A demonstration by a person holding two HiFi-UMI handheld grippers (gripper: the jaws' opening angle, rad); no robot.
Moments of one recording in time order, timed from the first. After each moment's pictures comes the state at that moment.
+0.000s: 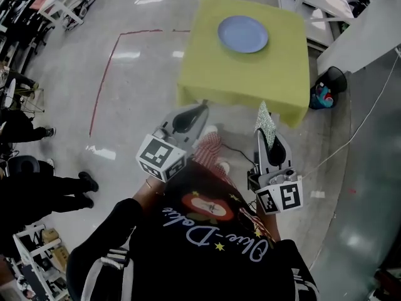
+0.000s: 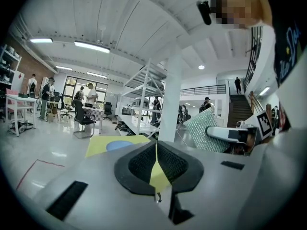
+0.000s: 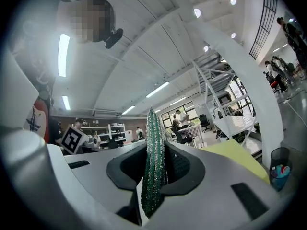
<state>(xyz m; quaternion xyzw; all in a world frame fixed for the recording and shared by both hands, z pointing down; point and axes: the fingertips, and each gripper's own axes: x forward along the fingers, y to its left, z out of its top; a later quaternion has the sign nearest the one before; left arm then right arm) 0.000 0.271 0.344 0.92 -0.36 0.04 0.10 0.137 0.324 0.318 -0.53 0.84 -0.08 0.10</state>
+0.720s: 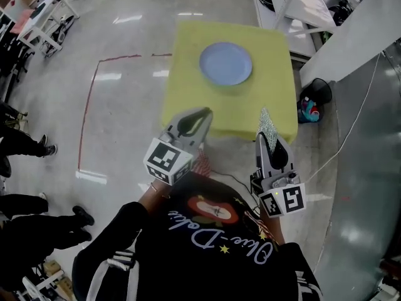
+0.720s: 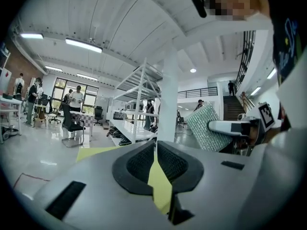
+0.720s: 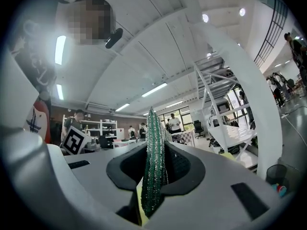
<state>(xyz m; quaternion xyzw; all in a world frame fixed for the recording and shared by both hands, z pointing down) 0.042 0.125 0.341 0.94 -0.32 0.03 0.08 0.163 0.195 0.303 -0.57 0.82 -0.04 0.07</state>
